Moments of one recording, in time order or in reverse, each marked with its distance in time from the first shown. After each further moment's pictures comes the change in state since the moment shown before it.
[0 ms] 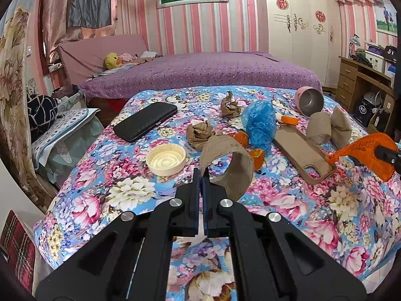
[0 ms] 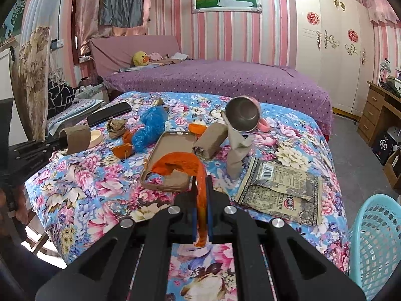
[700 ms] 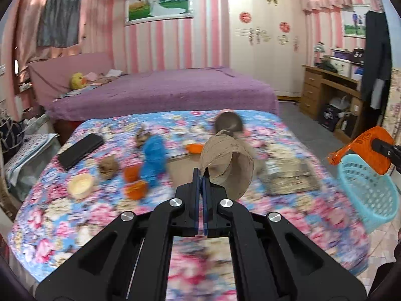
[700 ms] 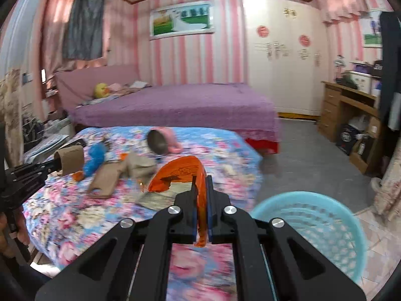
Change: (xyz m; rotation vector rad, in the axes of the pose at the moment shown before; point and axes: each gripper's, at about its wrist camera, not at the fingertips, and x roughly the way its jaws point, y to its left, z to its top) left arm -0.041 -0.149 0.027 0.060 -0.098 -0.191; right arm -0.120 -0.135 -0.010 0.140 -0.143 -0.221
